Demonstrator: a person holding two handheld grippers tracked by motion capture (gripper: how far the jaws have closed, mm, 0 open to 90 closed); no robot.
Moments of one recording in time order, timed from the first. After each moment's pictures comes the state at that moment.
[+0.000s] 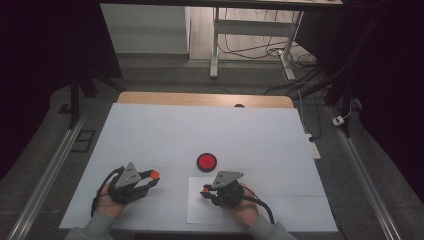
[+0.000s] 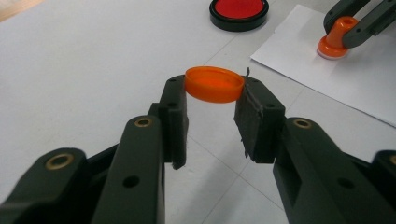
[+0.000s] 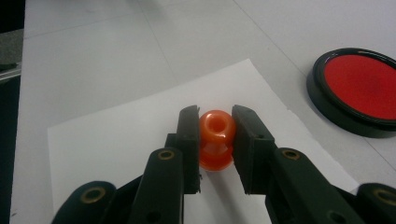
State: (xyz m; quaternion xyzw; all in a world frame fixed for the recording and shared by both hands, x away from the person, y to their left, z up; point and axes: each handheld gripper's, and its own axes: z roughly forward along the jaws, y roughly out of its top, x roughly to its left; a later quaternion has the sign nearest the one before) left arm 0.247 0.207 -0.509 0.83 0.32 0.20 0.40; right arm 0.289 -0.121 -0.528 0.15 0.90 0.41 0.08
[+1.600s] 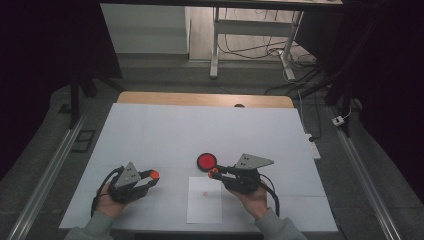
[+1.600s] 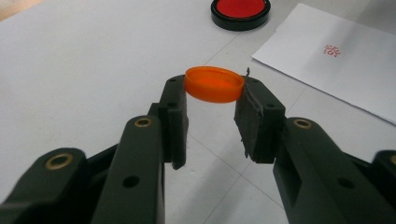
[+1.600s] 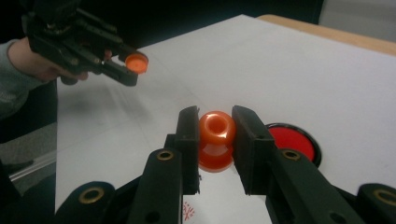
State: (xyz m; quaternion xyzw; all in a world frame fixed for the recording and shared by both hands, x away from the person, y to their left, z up) left arm 0.248 0.208 -0.510 0.83 0.32 0.20 0.40; right arm 0.304 -0.157 -0.477 0.22 0.81 0.54 0.08
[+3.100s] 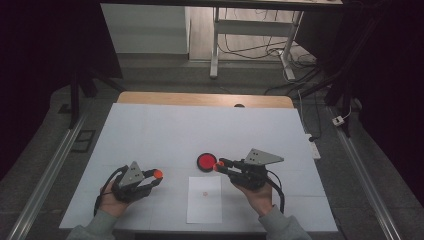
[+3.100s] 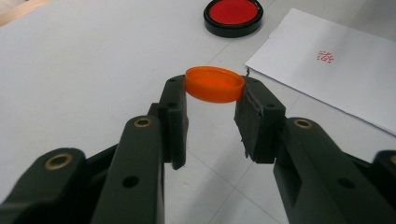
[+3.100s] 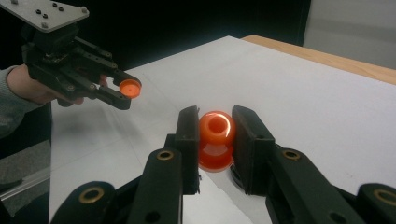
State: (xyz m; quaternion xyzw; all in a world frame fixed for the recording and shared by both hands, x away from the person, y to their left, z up) left arm 0.251 0.198 -0.507 0.84 0.31 0.20 0.40; right arm 0.308 -0.171 -0.462 0.23 0.78 0.57 0.10
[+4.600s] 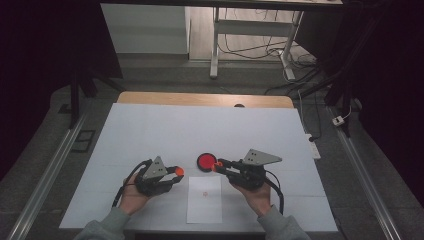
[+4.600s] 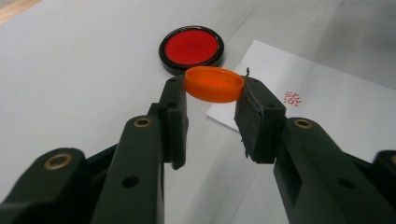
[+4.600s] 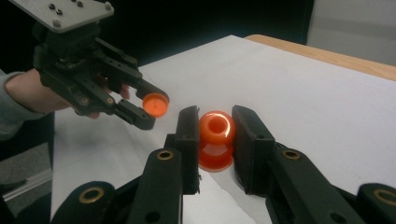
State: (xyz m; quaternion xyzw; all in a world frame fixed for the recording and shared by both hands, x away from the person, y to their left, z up) left arm 0.275 0.146 -0.500 0.85 0.27 0.17 0.42; right arm 0.309 -0.168 -0.465 0.23 0.78 0.57 0.09
